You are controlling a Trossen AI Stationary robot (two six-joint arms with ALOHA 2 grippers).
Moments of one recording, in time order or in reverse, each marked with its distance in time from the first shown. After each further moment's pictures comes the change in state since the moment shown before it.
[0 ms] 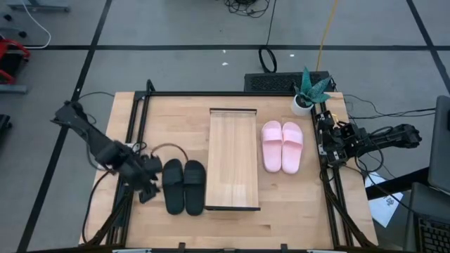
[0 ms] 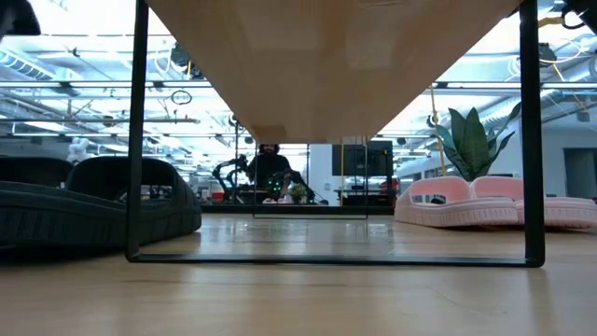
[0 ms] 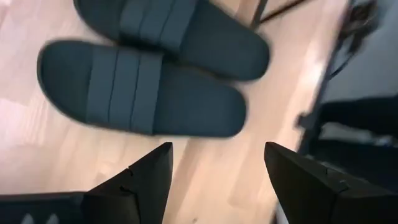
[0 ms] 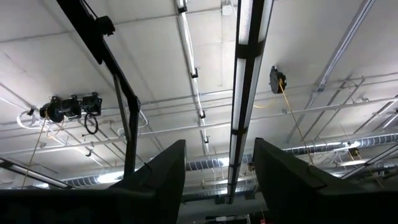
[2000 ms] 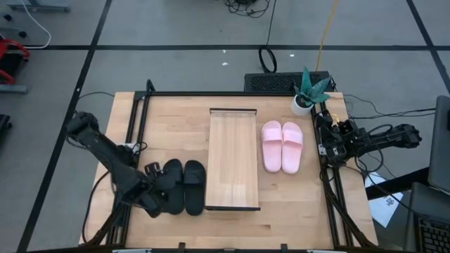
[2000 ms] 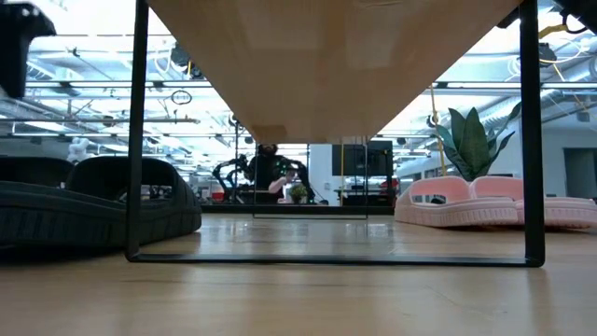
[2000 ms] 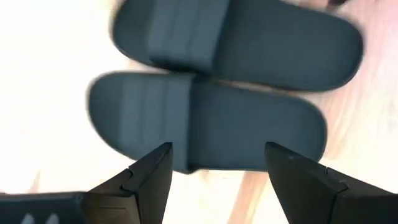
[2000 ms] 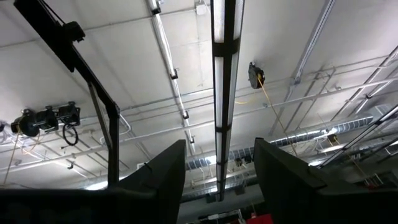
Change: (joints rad) left arm -0.085 0.313 0.090 -0.085 -0.244 0.028; right arm 0.000 0.000 0.000 -0.003 0.103 0.053
